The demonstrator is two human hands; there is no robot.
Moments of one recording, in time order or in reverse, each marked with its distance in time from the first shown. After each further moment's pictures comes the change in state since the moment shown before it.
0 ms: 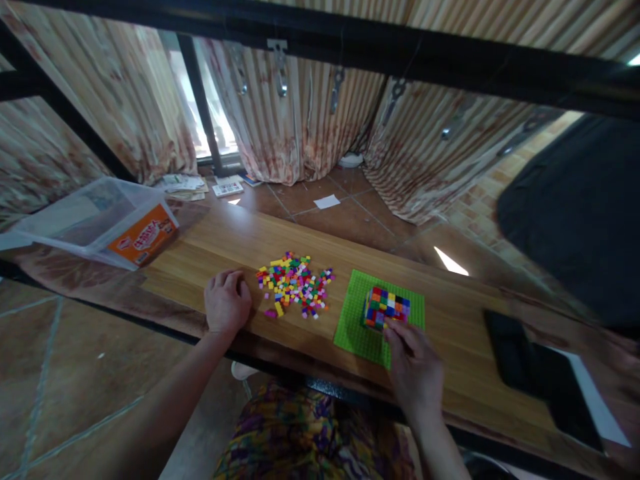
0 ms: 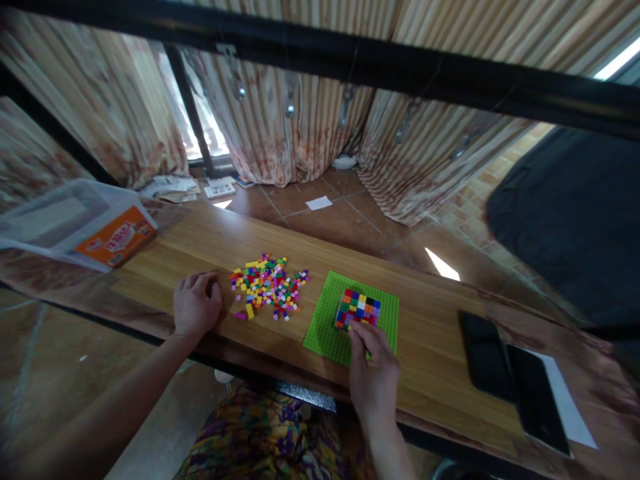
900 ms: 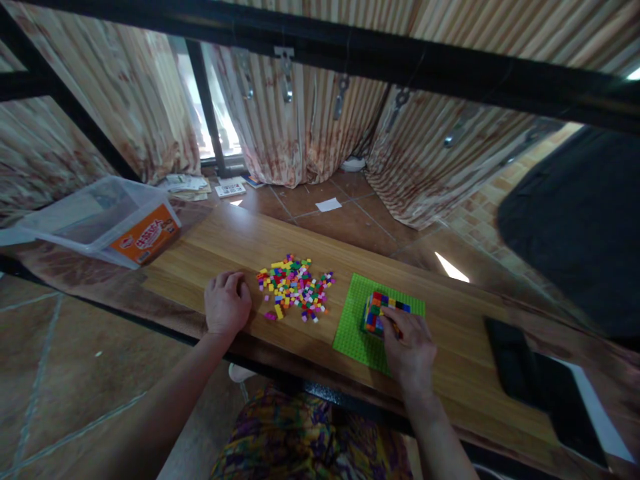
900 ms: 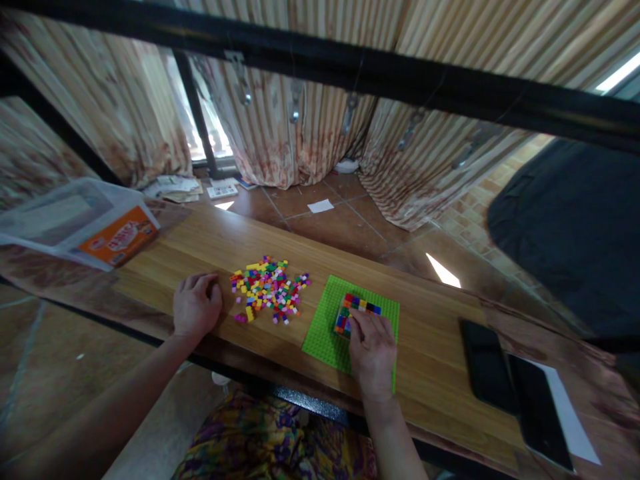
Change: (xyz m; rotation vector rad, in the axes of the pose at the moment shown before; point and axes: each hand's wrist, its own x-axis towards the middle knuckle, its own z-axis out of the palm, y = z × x) left_hand 0.000 0.000 0.000 0.009 -0.002 0.012; right_hand 0.037 0.030 0.014 -0.325 0.081 -0.431
